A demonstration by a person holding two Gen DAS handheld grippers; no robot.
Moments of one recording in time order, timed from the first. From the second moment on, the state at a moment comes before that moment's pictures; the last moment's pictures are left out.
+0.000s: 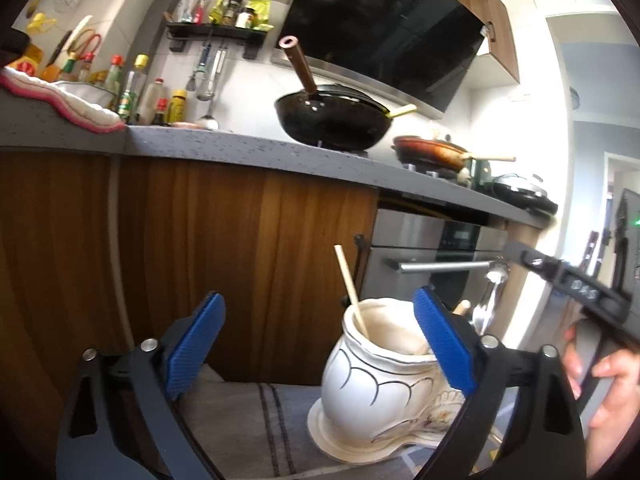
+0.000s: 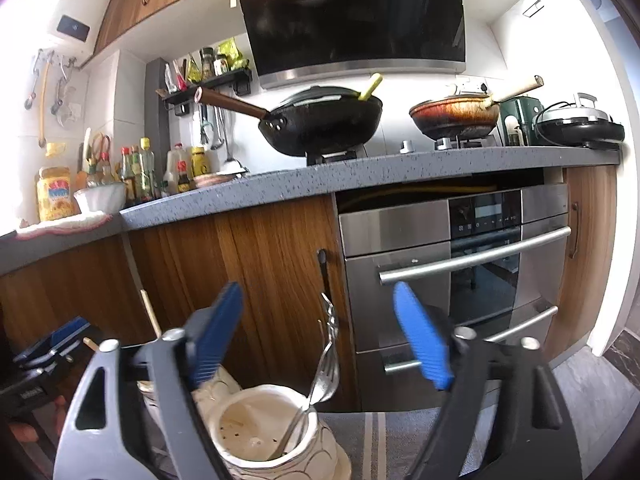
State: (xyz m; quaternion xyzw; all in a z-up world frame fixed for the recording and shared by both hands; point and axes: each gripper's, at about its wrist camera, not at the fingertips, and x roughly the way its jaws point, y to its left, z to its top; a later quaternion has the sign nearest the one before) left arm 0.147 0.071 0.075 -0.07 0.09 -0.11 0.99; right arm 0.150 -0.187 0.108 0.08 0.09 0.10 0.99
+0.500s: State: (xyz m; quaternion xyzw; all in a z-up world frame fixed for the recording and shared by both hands) left arm 0.084 0.059 0.084 -0.05 0.10 -0.11 0.99; right arm 0.100 -0.214 0.129 0.11 0.10 0.09 0.98
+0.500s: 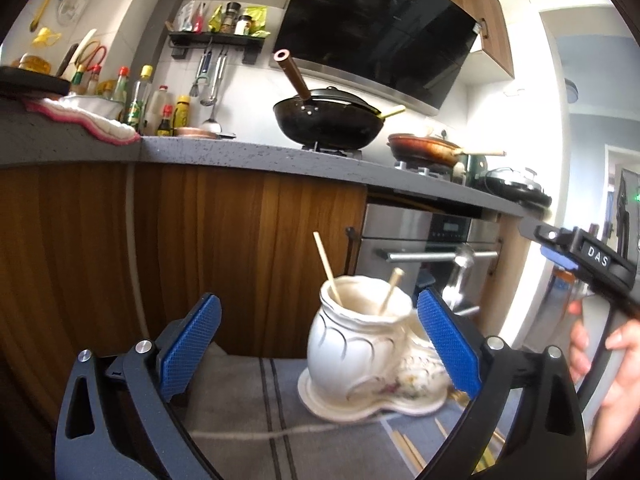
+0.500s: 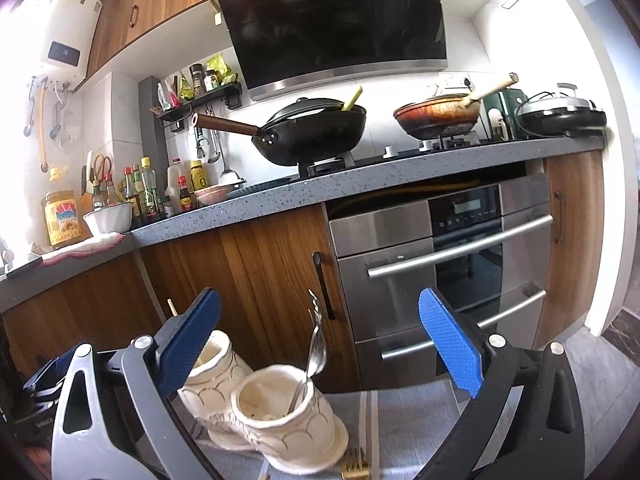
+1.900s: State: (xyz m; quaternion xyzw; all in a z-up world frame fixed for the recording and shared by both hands) left arm 0.067 -0.011 -0.019 0.01 0.32 -0.16 0.94; right arm 0.083 -0.271 0.003 0.13 0.29 0.06 0.95
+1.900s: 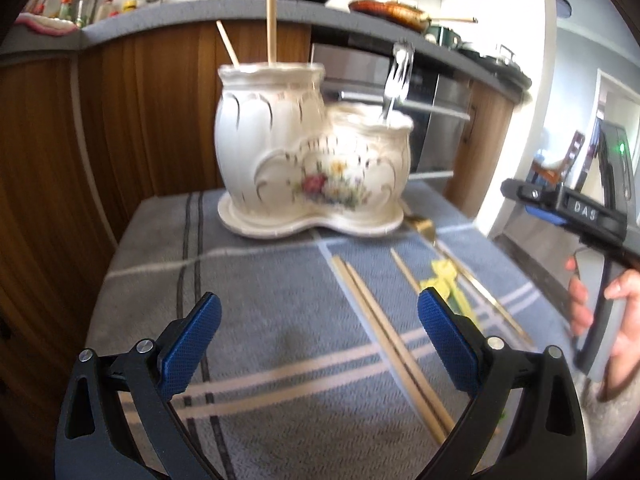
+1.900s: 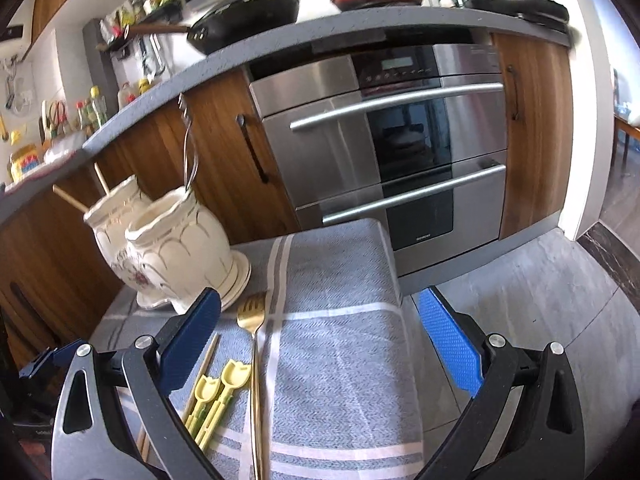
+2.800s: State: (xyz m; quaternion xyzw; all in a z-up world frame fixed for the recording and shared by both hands) left arm 0.079 -0.041 -0.040 0.09 0.39 -0.18 0.90; right arm 0.119 -0.205 -0.022 0.01 0.40 0.11 0.91
